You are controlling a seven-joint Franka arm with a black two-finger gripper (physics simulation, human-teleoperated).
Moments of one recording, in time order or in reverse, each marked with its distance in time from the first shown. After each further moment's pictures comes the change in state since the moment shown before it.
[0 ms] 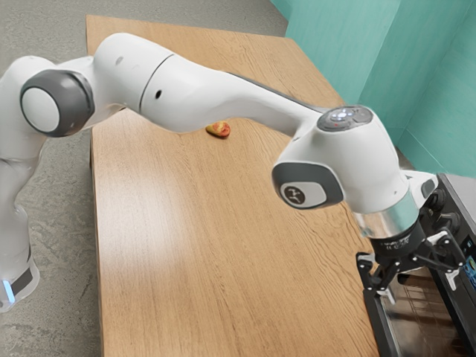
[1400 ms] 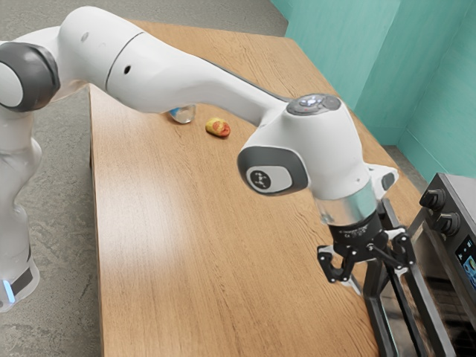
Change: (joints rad) arm -0.018 -0.211 0.063 -0.284 -0.149 -0.001 0.051
